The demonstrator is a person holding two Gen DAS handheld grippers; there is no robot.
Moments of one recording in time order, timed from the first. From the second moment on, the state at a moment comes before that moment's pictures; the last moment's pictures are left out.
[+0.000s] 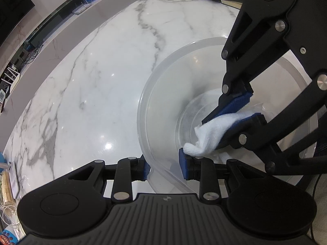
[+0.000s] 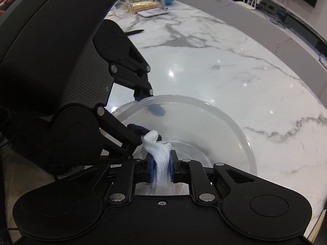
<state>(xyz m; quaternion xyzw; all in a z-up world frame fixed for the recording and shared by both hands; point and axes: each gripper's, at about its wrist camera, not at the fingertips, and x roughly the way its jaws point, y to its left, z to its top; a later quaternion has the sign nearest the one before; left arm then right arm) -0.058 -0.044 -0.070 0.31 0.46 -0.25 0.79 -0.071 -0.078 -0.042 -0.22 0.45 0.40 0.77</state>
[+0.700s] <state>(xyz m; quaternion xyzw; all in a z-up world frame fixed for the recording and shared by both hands) -0.058 -0.041 -0.071 0.31 0.47 -0.25 0.79 -0.074 -0.074 -0.055 -0.28 0.48 0.38 0.74</state>
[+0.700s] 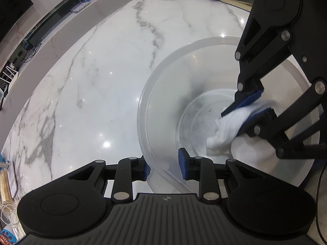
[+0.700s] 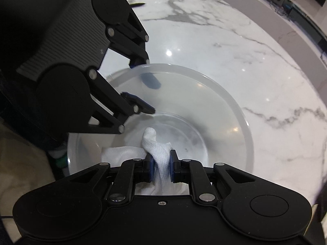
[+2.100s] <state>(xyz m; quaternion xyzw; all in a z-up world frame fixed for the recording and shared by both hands) -0.071 -0.033 -0.071 0.30 0.48 -0.25 0.79 -0.067 -0.073 -0.059 -0.29 0.46 0.38 0.75</state>
